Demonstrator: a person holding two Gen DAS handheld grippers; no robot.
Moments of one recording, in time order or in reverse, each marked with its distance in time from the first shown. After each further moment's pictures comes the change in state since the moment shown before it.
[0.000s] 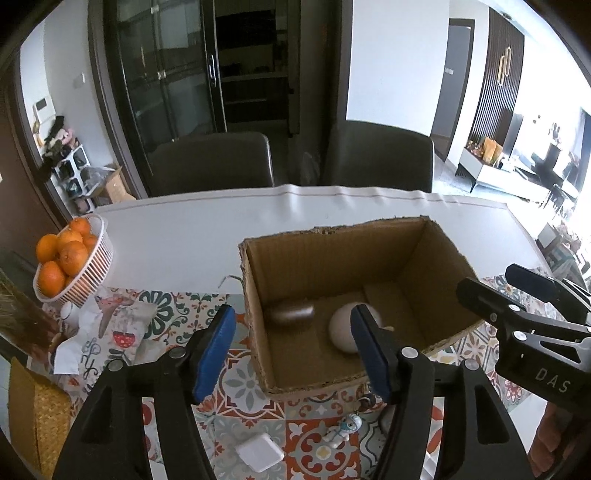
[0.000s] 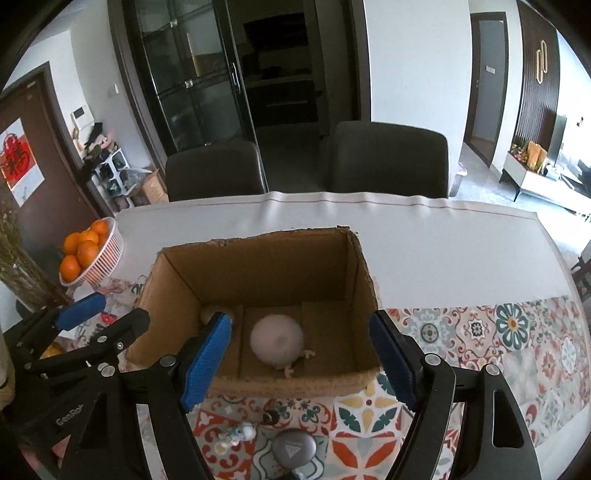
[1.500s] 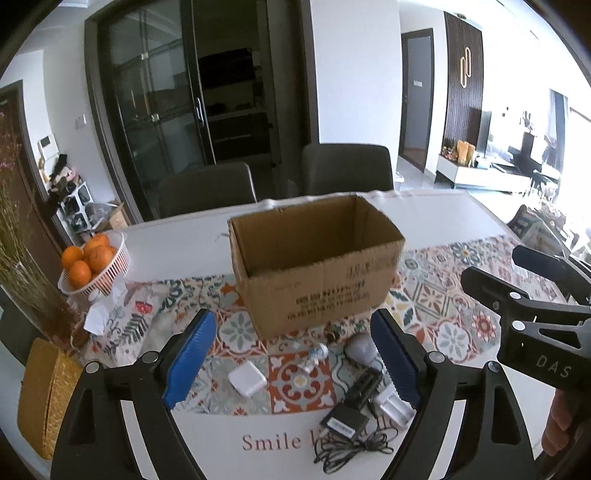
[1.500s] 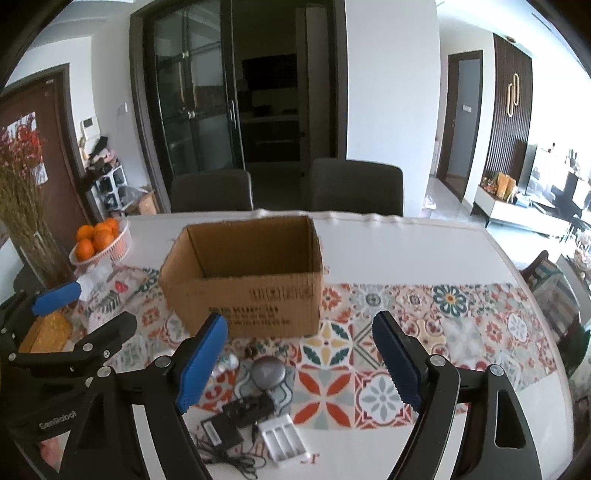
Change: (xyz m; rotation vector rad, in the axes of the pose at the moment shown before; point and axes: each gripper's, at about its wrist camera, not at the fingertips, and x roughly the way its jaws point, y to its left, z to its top) left arm -0.116 -0.042 -0.103 0.102 -0.127 -0.010; right arm -0.131 -0.004 -0.101 -0.038 -0.153 -0.086
